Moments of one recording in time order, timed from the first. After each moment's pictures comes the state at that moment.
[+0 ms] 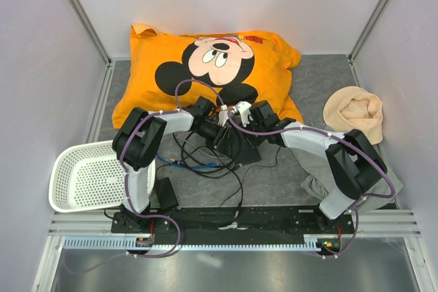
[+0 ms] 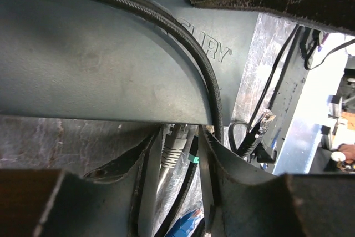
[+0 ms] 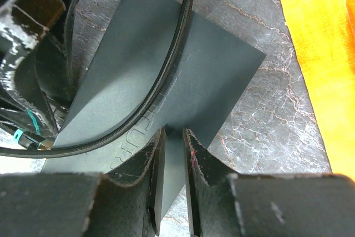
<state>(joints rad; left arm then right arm) -0.53 2.00 1.16 -0.36 0.88 0.03 0.62 1.64 0.93 -0.19 -0.12 -0.12</state>
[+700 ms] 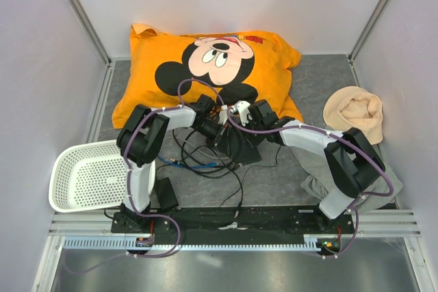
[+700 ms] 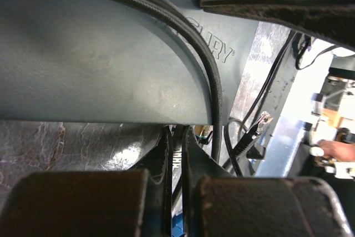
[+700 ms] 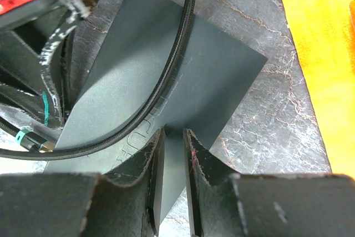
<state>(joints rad) -0.51 2.05 1.23 -0.46 0.89 0.02 0.62 1.66 0.96 -0.21 -0.12 -0.12</state>
